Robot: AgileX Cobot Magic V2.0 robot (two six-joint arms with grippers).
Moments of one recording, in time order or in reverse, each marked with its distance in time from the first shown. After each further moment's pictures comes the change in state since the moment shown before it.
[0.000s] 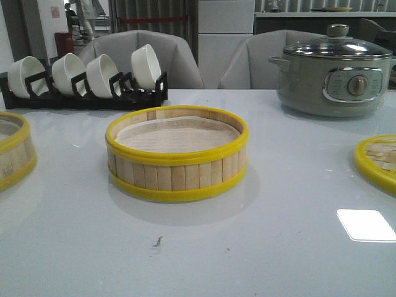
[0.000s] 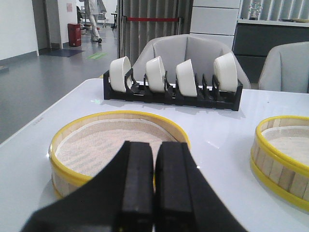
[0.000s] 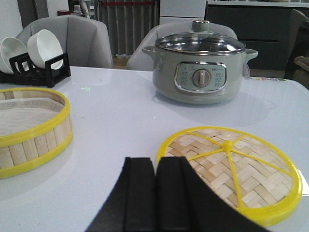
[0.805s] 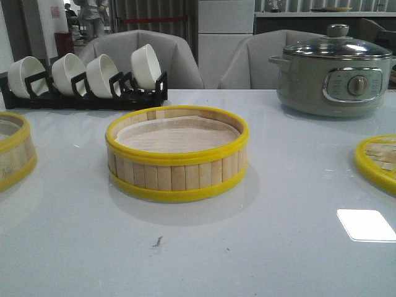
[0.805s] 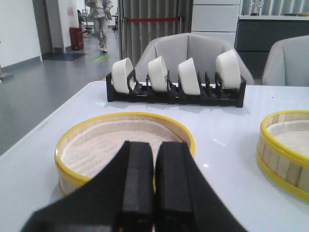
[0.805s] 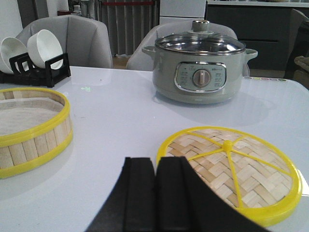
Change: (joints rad) left arm 0.000 0.000 0.000 0.053 0.000 0.000; right arm 0.000 0.000 0.000 0.000 0.000 0.000
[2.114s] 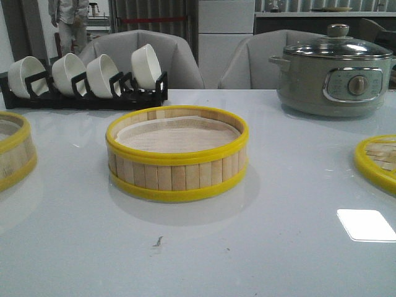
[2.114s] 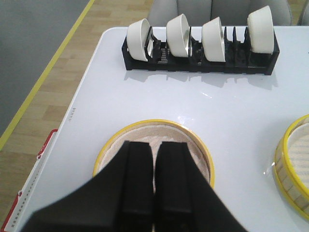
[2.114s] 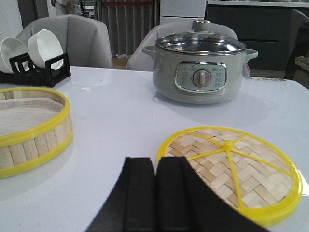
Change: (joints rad) left arm 0.000 0.980 -1.218 -0.099 0.736 0.181; right arm 0.000 0.000 0.000 0.000 0.000 0.000
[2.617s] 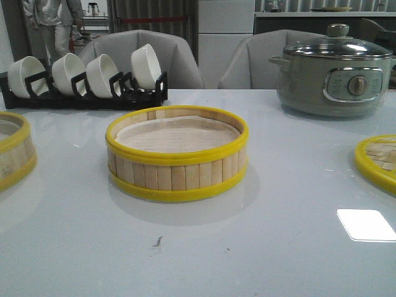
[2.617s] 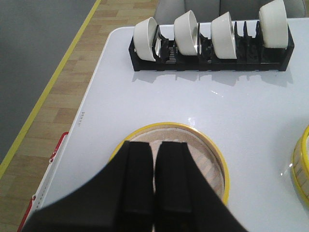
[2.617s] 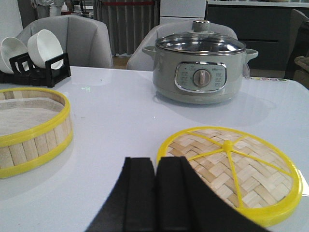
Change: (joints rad) left arm 0.000 0.045 -0.002 0.045 -0.040 0.007; right arm 0.000 0.000 0.000 0.000 0.000 0.000
